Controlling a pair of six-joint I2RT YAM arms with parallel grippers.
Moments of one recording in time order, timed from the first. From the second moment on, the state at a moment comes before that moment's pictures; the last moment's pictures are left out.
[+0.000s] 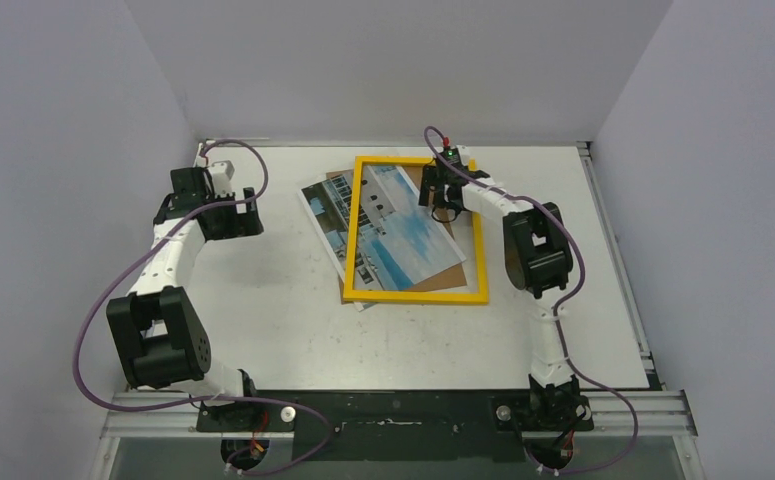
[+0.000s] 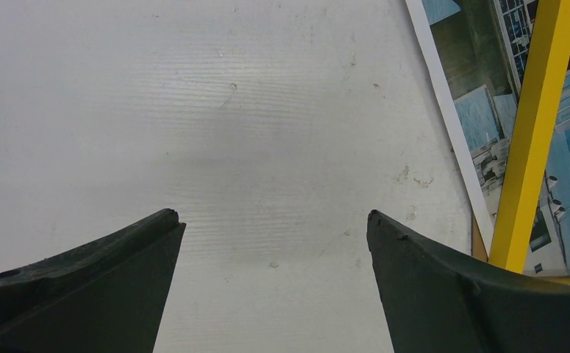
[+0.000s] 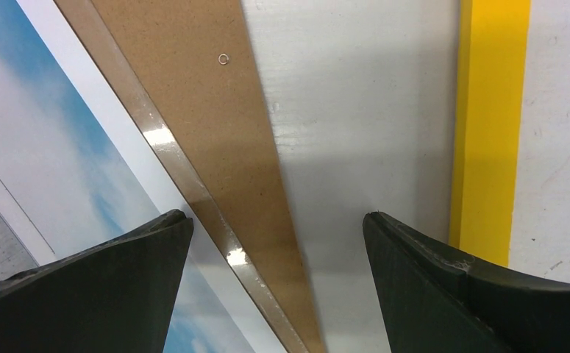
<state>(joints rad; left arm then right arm) 0.18 1.51 1.15 -0.52 0.22 0.00 0.36 2.27 1.74 -0.37 0.21 0.38</state>
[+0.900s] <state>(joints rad) 0.16 1.51 1.14 -0.53 0.19 0.01 0.45 2.20 1.56 -0.13 0.08 0.43</state>
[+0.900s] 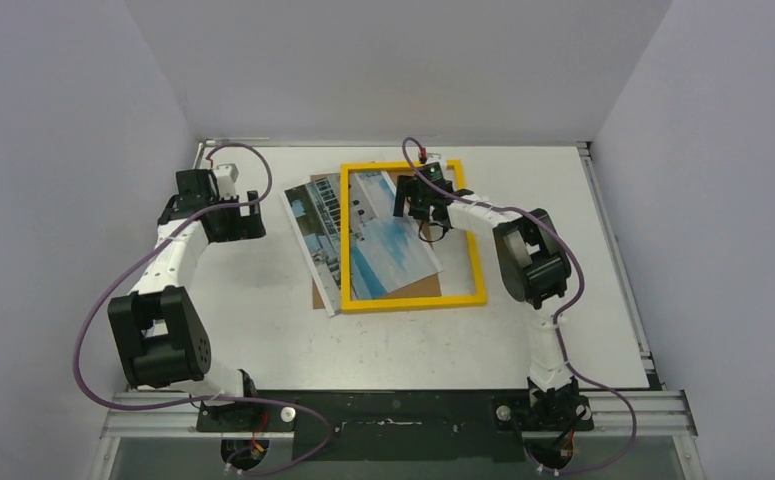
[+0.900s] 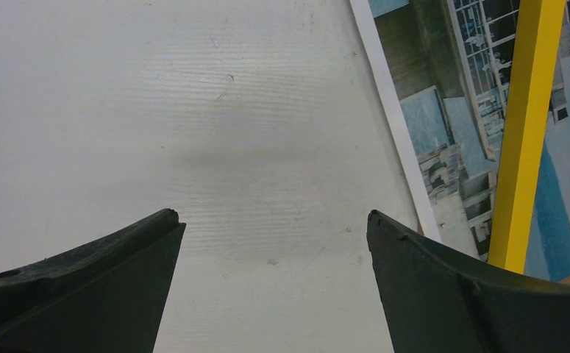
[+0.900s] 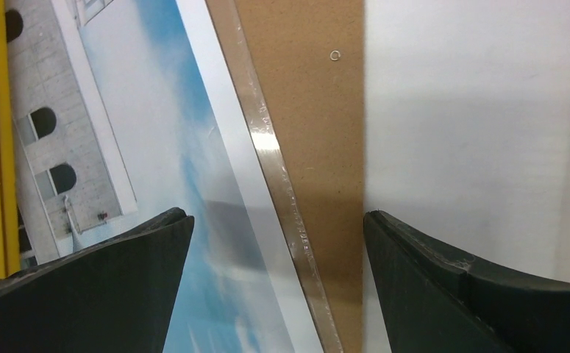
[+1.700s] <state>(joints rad) 0.03 1.51 1.07 -0.52 0.18 0.01 0.62 2.18 1.63 -0.32 0.06 0.52</state>
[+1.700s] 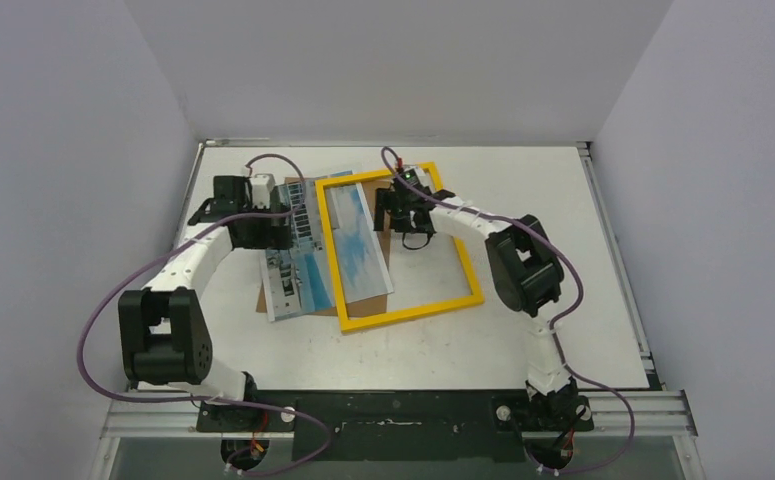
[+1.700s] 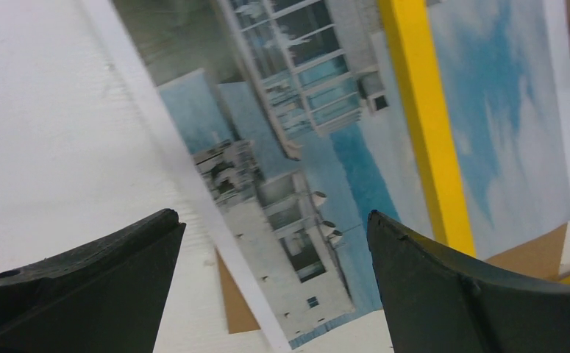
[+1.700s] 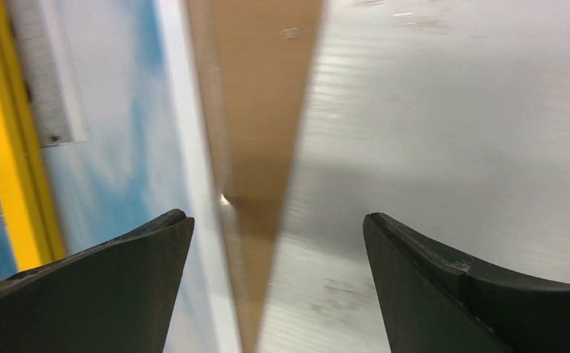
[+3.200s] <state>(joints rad) -0.21 1.70 1.11 -0.43 0.02 0.04 0.41 1.98 1.32 -0.35 0.23 0.37</state>
